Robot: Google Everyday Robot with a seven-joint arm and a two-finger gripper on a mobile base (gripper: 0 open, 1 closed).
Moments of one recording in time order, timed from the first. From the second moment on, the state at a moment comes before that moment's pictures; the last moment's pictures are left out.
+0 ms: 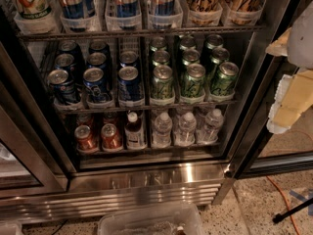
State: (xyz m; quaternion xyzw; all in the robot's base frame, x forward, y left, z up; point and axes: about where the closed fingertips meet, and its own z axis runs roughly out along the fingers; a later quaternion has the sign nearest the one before) arm 0.438 -0.217 0.976 -0.60 0.78 -0.03 0.16
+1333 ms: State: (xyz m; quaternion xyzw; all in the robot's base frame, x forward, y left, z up) arm 0.439 -0.146 0.983 -0.61 0.74 0.08 0.27
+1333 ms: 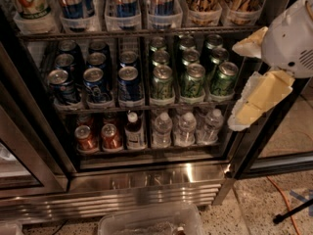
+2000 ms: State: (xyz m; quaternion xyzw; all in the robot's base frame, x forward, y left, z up) arm 0.441 -0.089 0.985 -0.53 0.71 0.18 0.42
